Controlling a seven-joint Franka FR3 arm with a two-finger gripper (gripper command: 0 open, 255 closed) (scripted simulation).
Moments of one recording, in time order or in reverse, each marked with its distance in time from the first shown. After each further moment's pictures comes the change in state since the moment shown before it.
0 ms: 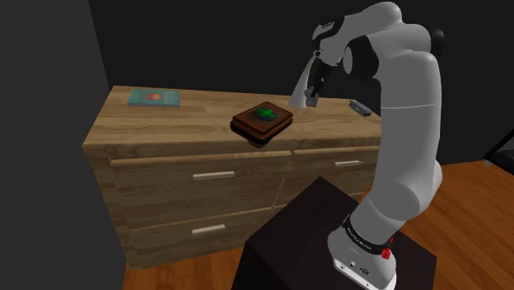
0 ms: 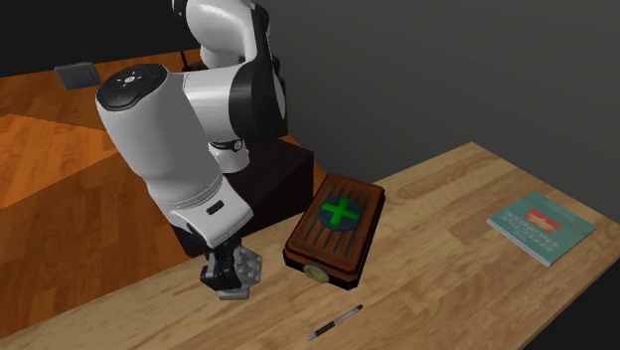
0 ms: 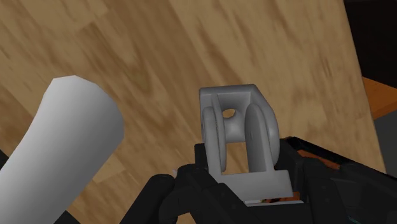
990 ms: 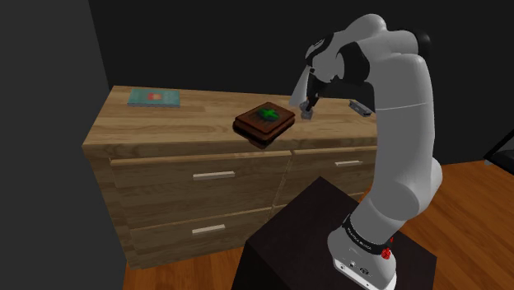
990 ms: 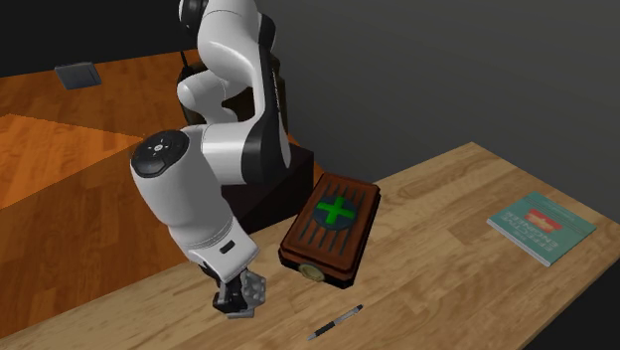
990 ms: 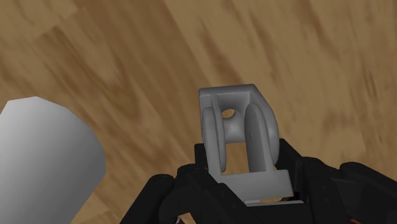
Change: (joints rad) arm -0.009 0.068 0.041 -0.110 0.067 0.154 -0.060
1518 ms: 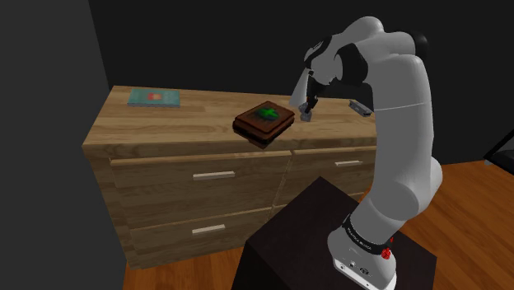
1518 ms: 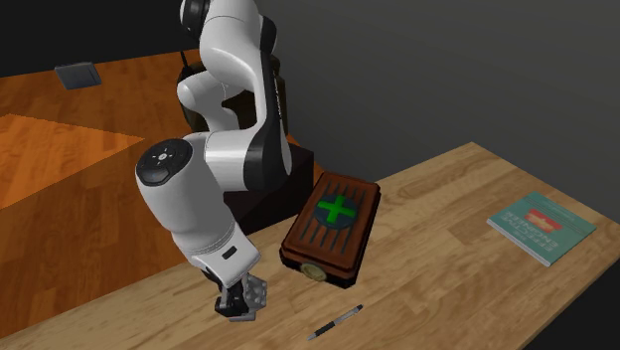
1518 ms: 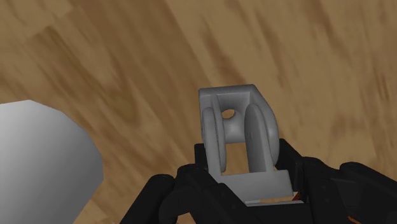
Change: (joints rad) arm -0.005 0.016 0.010 -0.009 0.015 0.025 -0.010
